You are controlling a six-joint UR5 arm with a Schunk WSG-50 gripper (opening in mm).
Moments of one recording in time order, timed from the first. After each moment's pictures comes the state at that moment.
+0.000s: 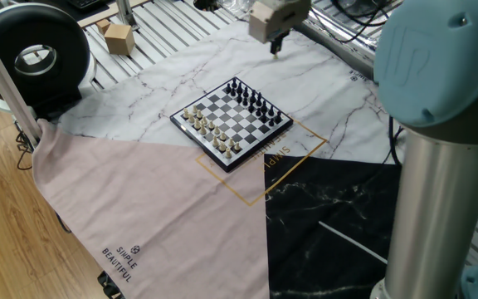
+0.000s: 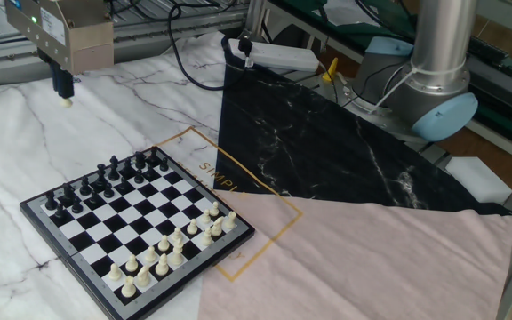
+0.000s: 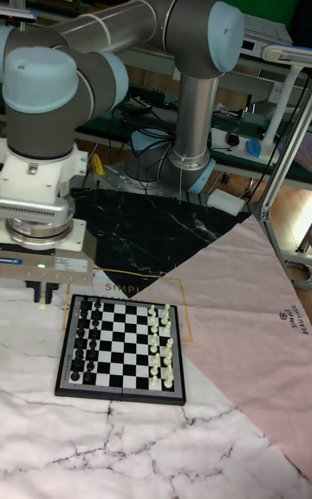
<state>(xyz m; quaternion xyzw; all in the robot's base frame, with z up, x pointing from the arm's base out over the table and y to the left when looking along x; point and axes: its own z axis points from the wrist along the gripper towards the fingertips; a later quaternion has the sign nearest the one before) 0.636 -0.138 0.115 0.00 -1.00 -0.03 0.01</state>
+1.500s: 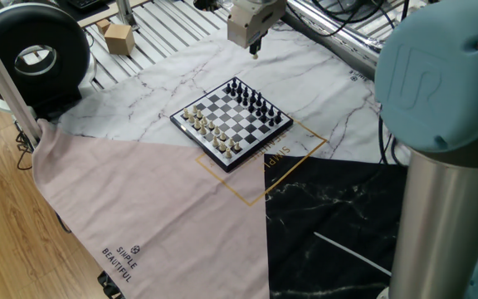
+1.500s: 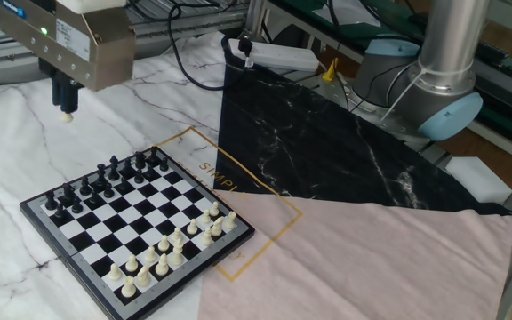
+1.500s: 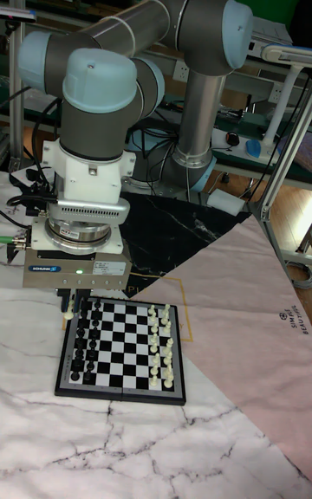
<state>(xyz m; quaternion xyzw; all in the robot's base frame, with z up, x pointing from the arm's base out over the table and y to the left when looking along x) 0.657 -0.108 0.121 0.10 -0.99 0.01 -0.02</state>
